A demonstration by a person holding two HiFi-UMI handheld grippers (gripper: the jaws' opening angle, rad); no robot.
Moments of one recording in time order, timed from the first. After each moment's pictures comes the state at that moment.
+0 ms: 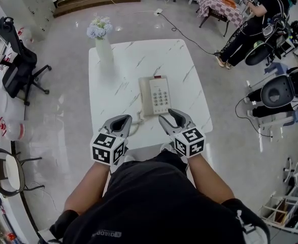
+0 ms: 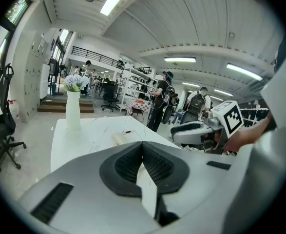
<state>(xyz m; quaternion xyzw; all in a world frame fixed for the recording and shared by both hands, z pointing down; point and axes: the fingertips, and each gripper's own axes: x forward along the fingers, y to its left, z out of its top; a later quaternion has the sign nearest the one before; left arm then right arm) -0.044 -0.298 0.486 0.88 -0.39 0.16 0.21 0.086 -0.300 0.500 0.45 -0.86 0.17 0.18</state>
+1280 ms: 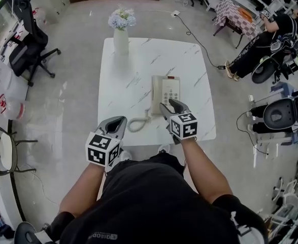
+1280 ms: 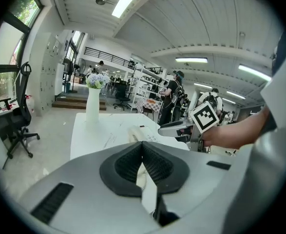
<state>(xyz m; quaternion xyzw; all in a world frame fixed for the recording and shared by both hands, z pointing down) -0.106 -0.277 0.504 0.85 -0.44 0.15 0.23 0.055 -0.364 0.554 0.44 -0.84 0.19 0.23</state>
